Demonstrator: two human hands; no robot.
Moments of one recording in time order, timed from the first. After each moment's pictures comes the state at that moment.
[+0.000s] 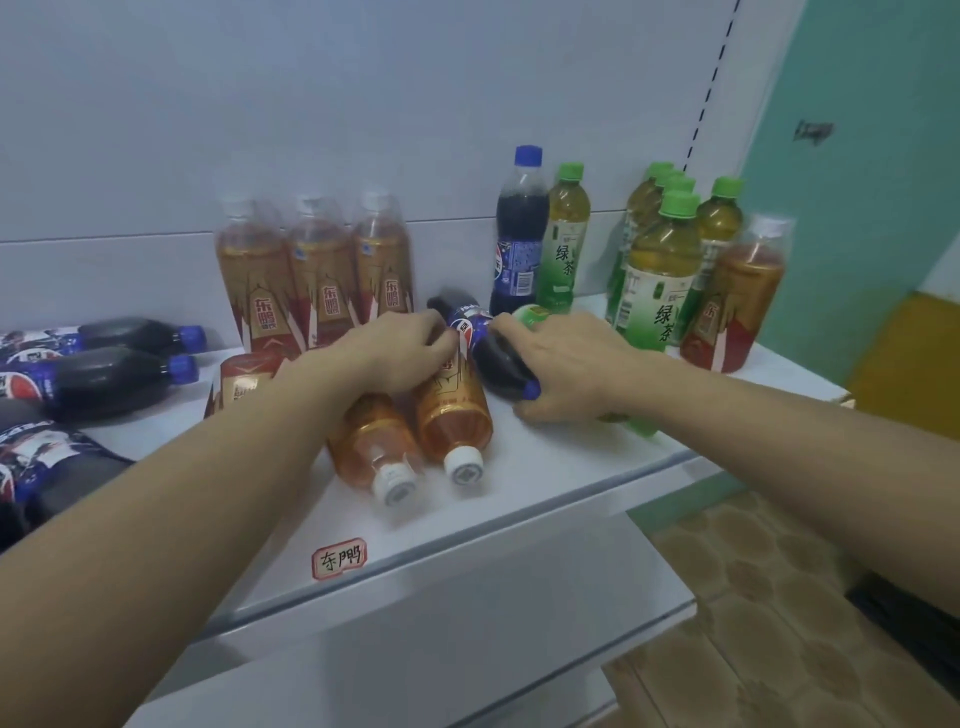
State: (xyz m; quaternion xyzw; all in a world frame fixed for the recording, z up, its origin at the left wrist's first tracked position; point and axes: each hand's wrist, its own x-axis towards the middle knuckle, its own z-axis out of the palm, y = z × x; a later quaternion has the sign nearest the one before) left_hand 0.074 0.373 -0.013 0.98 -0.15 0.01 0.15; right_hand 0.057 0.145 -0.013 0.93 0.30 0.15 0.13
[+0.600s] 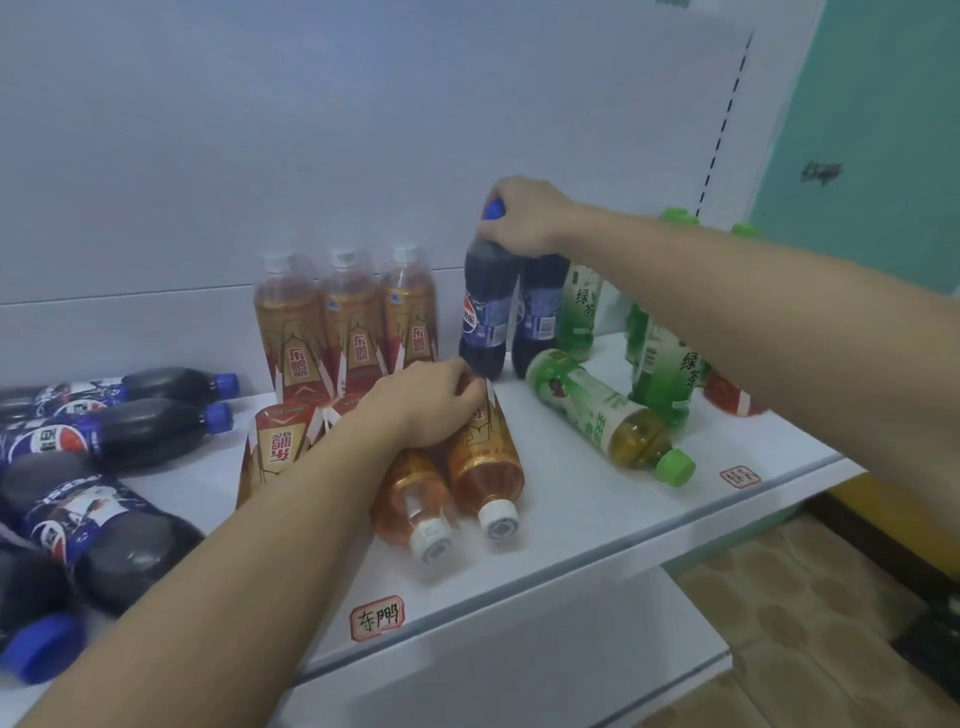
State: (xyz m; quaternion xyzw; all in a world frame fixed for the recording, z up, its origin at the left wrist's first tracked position) left_hand 0.074 0.376 -0.015 0.98 -0.14 0.02 0.15; right_hand 0.160 0.214 0.129 0.96 0.15 0.14 -0.18
